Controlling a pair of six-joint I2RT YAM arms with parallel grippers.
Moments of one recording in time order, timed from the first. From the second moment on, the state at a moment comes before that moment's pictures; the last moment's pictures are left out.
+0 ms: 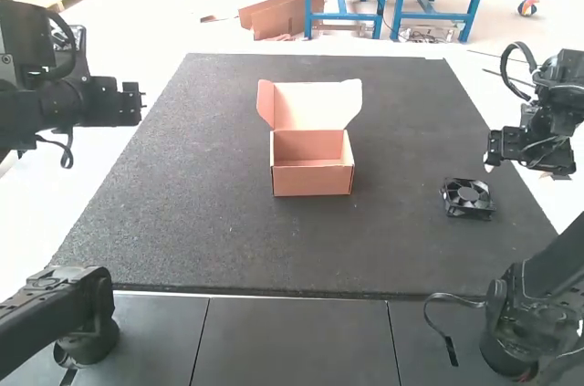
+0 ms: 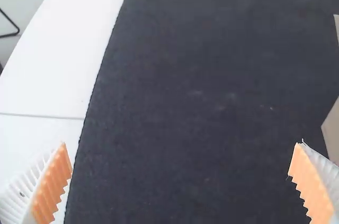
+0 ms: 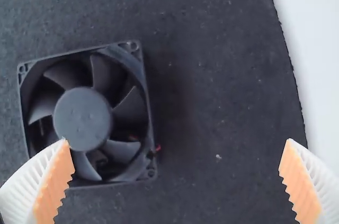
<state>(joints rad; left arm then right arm) 0.04 0.66 0.79 -0.60 -0.05 0.00 -0.29 1.45 0.95 -0.64 0.05 -0.13</state>
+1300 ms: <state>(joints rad) -0.01 0.76 0.79 -0.53 -0.05 0.00 -0.33 1.82 1.15 -0.80 0.09 -0.14</state>
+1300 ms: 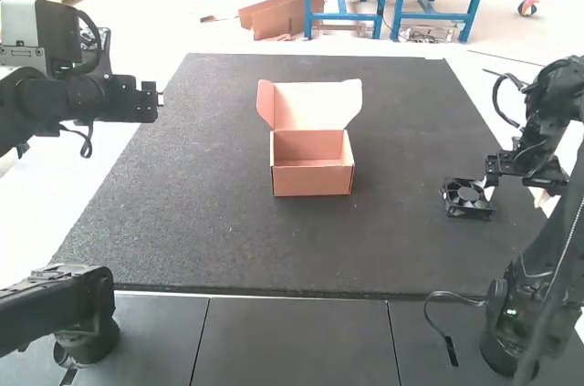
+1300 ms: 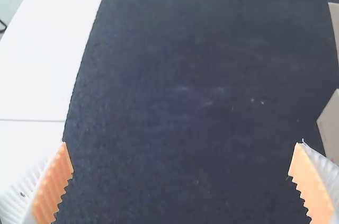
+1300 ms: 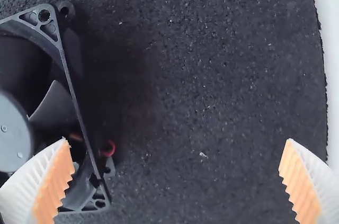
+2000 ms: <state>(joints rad) -0.01 0.76 0.79 -0.54 -0.05 0.00 -0.33 1.85 1.17 -0.79 0.09 -0.14</state>
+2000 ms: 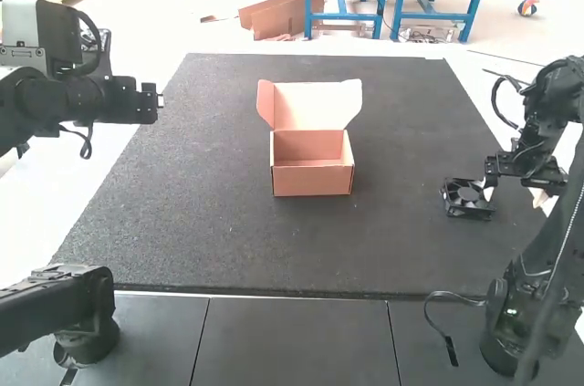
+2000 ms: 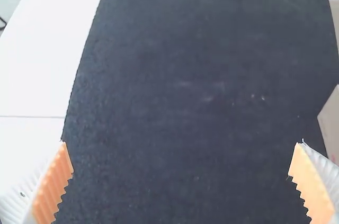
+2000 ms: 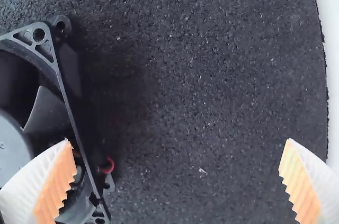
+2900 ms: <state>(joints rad) -0.01 0.75 0.79 -0.57 -0.06 -0.01 -0.33 1.86 1.12 -0.78 0.07 -0.14</state>
